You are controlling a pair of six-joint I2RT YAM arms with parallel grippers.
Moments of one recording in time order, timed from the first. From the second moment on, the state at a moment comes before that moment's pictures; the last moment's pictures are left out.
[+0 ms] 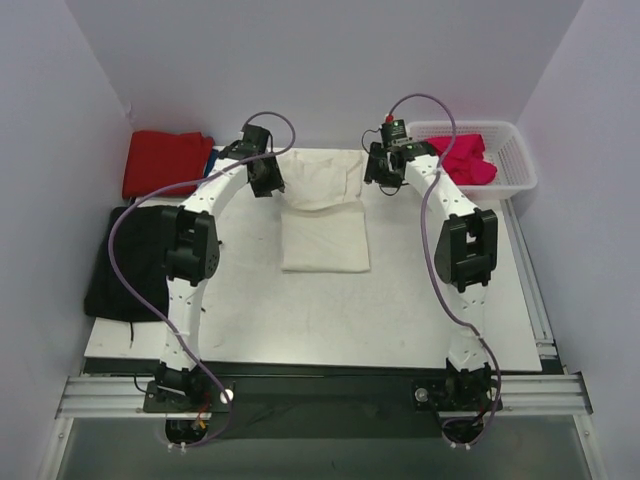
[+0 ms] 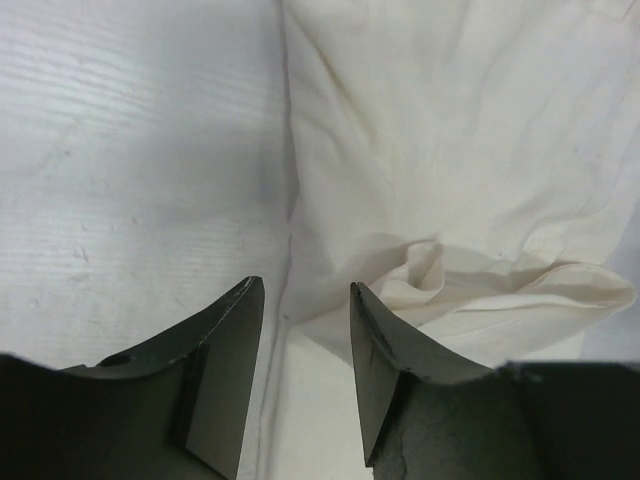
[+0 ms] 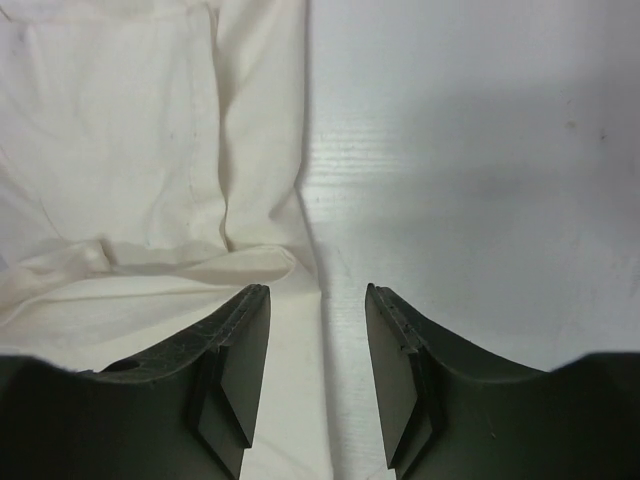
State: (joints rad) left arm -0.30 2.33 2.10 -0.74 0.02 -0.58; right arm 0.29 2.21 2.00 -0.69 0.07 0.38
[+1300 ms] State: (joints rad) left arm -0.29 1.77 1.00 -0.15 0.49 -0.67; right arm 0.38 1.81 1.18 -0.48 -0.13 0.37
